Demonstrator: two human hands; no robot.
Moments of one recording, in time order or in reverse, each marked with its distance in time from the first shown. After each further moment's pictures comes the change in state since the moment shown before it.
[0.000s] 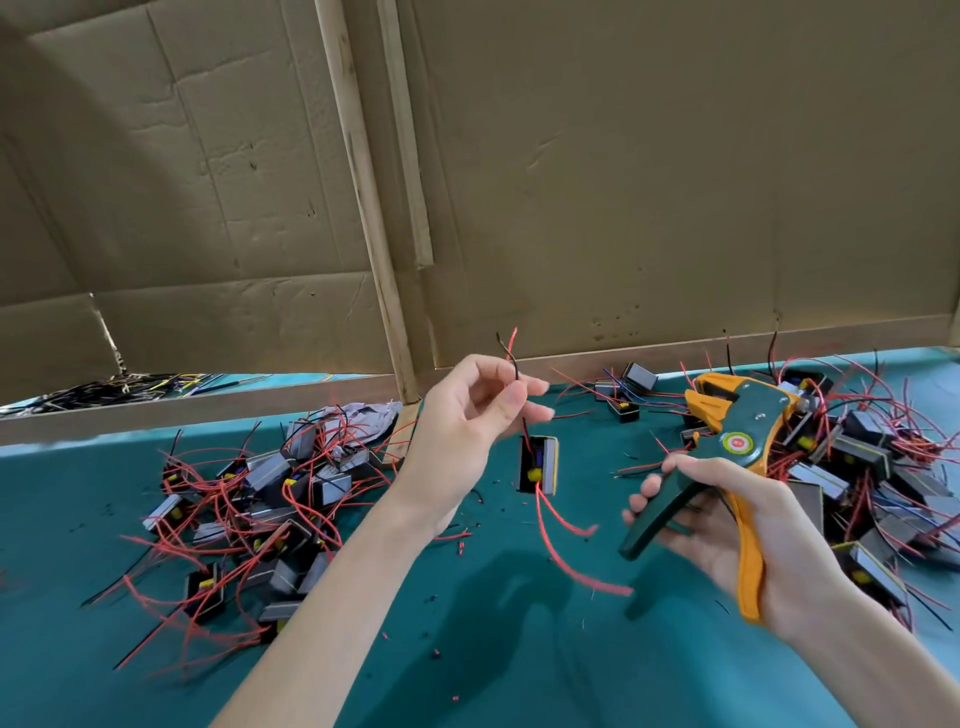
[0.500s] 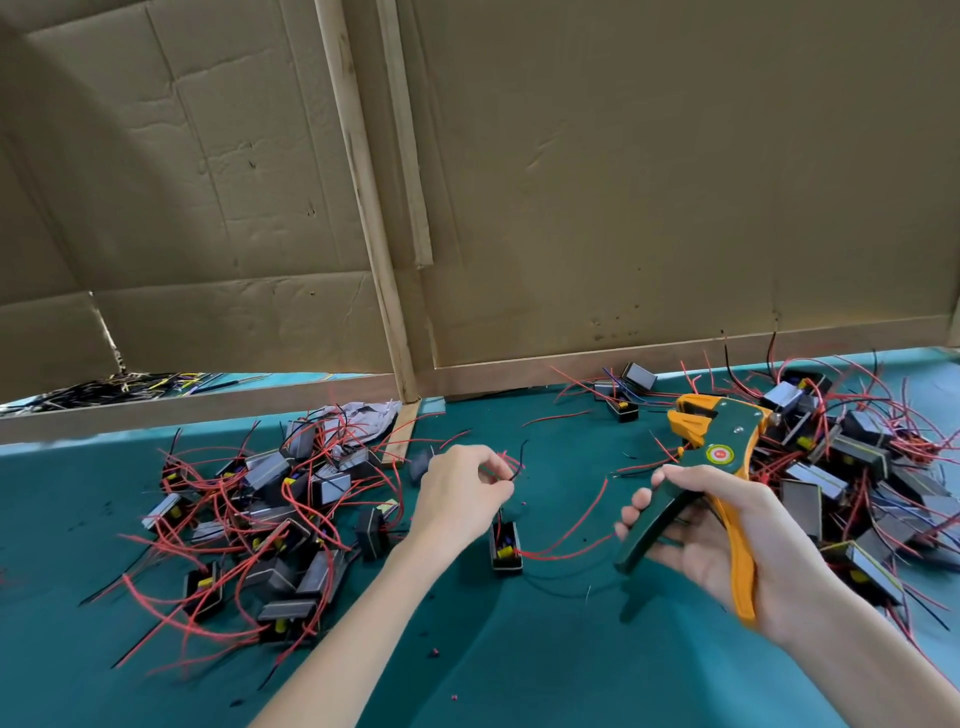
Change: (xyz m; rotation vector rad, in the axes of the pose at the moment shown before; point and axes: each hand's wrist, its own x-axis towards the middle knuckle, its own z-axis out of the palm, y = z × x) left_hand 0.000 -0.065 -0.011 0.842 0.077 -0.308; right_hand 0.004 0.005 -0.002 0.021 0.021 0.109
